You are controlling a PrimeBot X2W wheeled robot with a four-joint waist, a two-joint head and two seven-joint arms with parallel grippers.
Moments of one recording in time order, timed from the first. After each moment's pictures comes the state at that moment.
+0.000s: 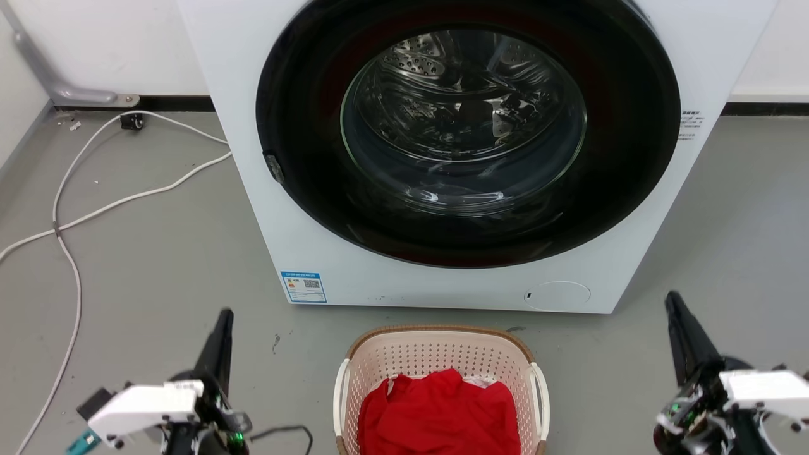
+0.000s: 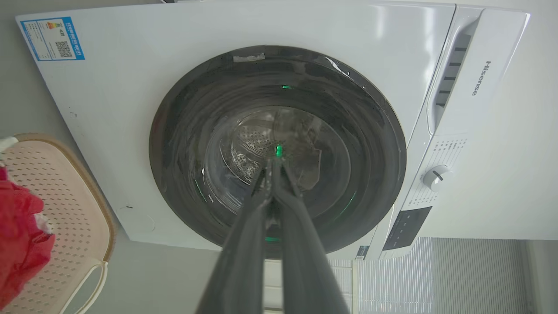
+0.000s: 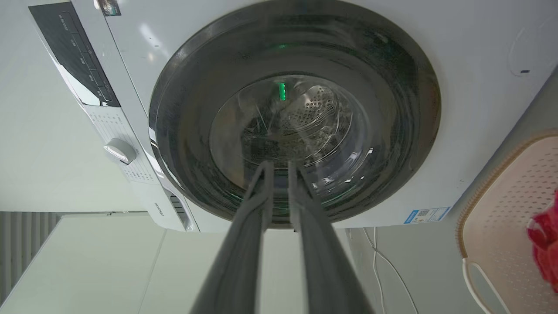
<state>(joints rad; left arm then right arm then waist) -0.10 0.05 0.11 0.26 -1.61 -0.13 0.11 -0.10 -0.05 -0.11 0.26 1.62 0.13 0.11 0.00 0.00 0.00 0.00</state>
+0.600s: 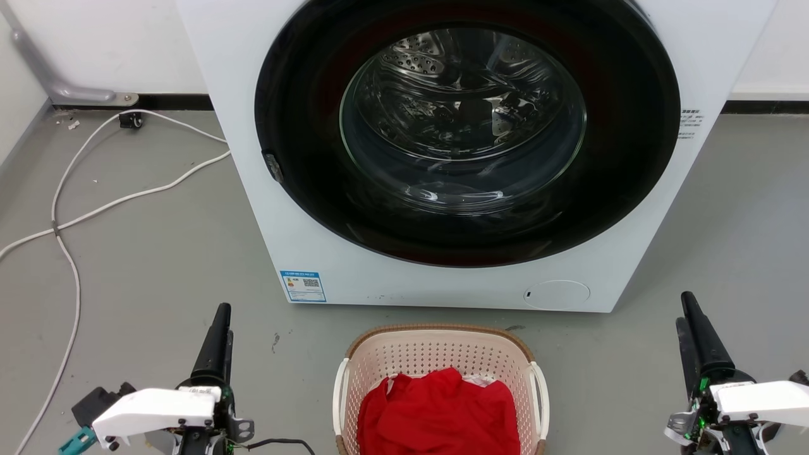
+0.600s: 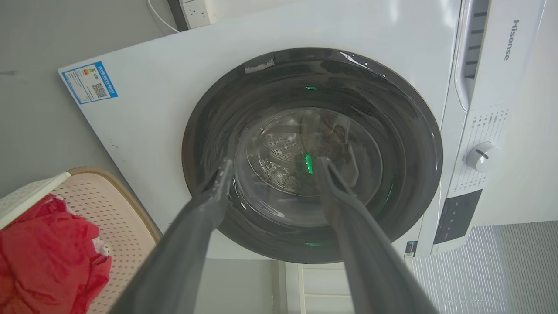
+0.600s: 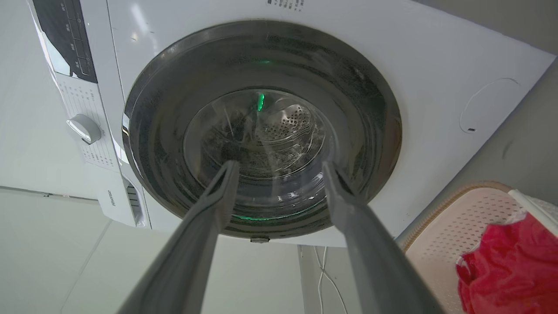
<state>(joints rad) -0.06 0.04 0.09 0.22 -1.43 -0.10 0.04 -0.05 -0.05 -0.12 0.22 1.40 0.13 0.04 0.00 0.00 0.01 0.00</state>
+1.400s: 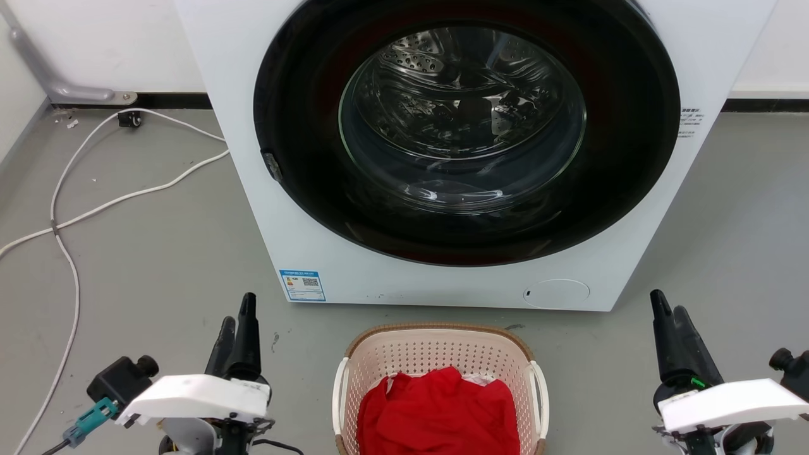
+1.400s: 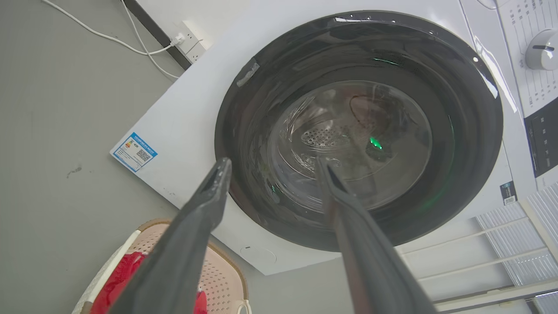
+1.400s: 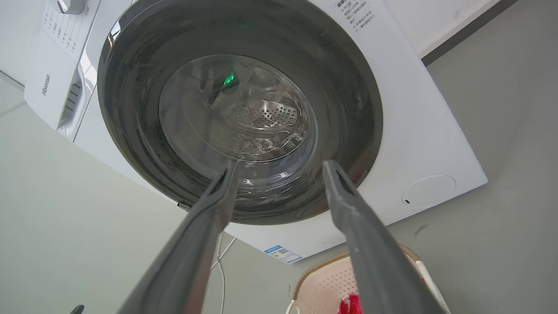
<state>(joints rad) -0.04 0.04 -0.01 0.11 -0.98 0.00 -0.05 0.00 -0.05 -0.04 0.10 0.84 0.13 -0.05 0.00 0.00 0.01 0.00</state>
